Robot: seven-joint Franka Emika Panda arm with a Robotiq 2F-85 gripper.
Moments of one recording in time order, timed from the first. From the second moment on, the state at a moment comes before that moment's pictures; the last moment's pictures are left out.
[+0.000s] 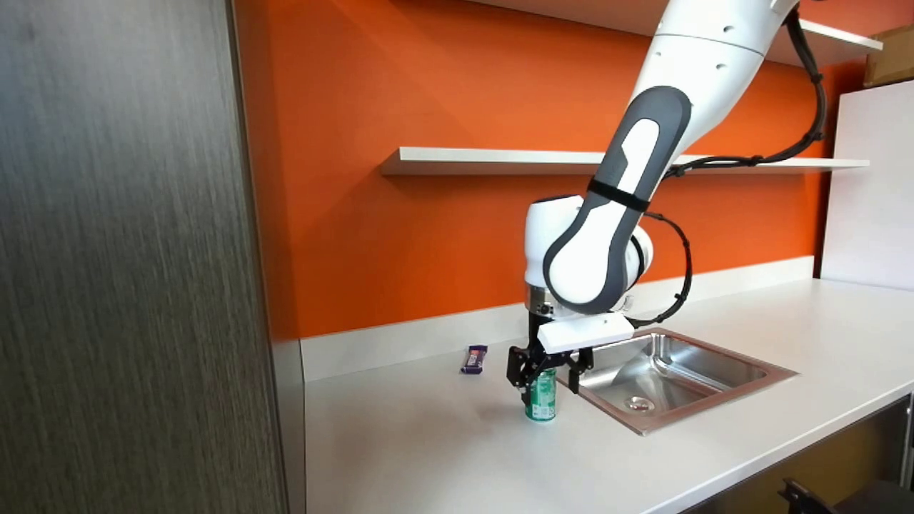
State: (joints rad) arm 0.15 0.13 0.06 -2.57 -0.29 2.81 0.52
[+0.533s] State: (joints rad) arm 0.23 0.15 -0.07 -2.56 -0.67 2.90 0.93
